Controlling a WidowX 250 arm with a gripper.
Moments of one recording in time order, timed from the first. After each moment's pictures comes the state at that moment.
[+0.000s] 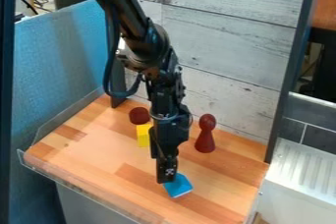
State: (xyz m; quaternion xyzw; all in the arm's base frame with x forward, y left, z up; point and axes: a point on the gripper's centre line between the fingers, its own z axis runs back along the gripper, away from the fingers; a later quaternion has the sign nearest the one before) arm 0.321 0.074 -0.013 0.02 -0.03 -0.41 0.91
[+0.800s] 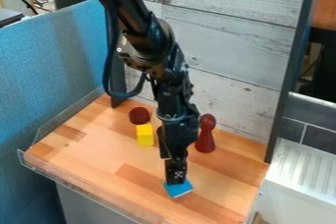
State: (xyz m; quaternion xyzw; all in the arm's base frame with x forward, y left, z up) arm 0.316 0.054 -0.001 0.02 -0.05 -0.42 0.91
